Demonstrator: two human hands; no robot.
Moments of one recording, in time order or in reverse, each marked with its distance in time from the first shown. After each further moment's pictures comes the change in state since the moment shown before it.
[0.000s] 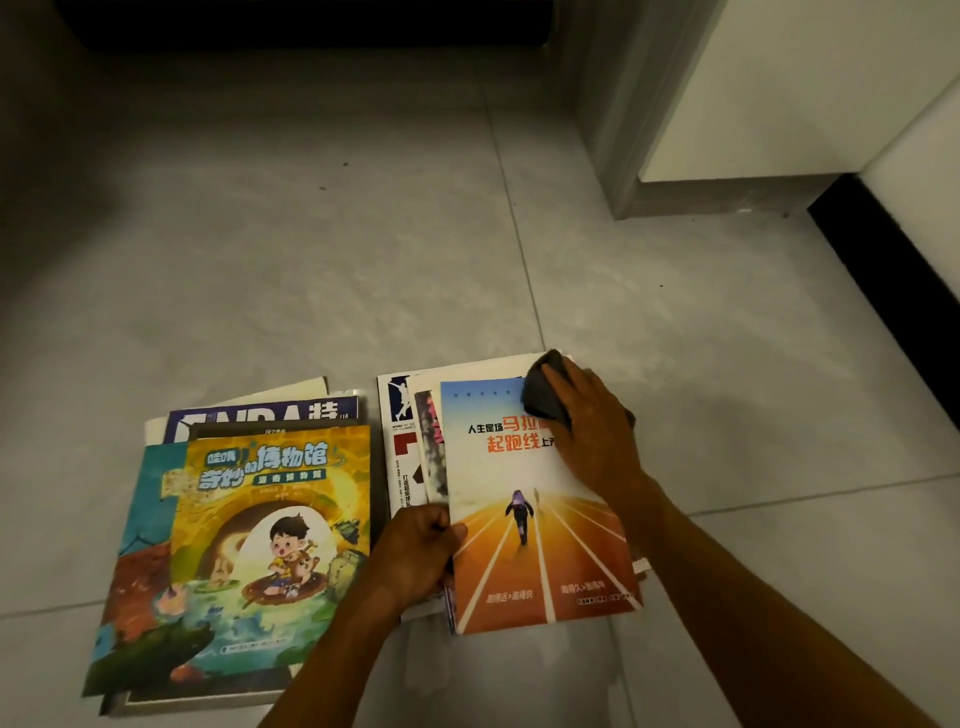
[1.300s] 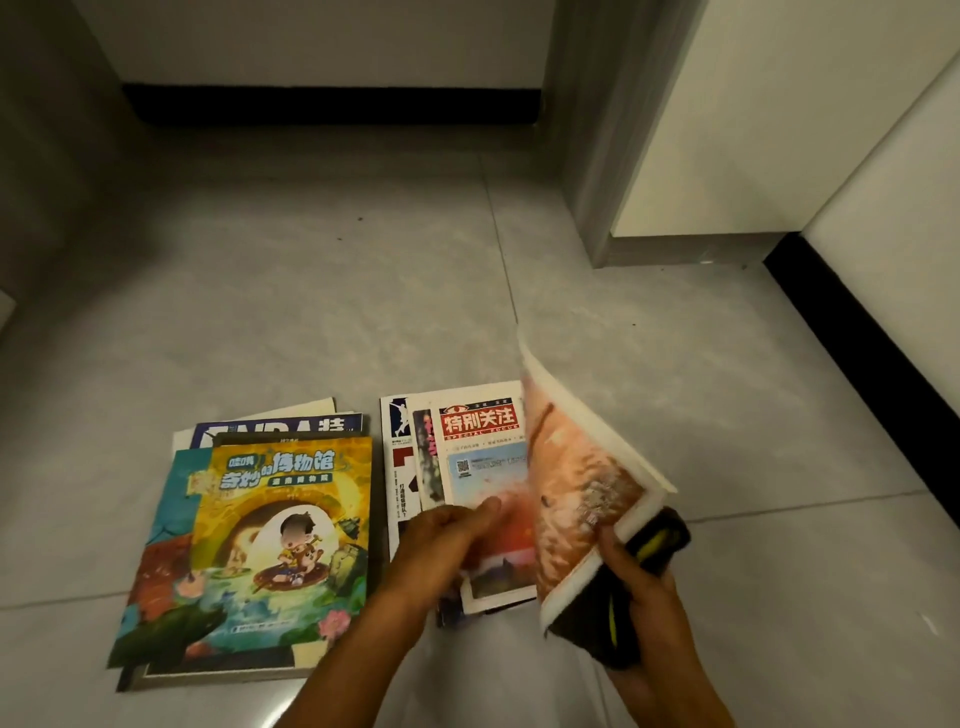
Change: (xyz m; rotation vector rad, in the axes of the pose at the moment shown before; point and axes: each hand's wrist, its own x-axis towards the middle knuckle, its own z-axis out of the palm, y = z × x) left_hand -0.061 0.033 0.020 -0.220 -0.016 0.044; right_hand -0.170 -0.078 -0.097 1.766 0.113 0.878
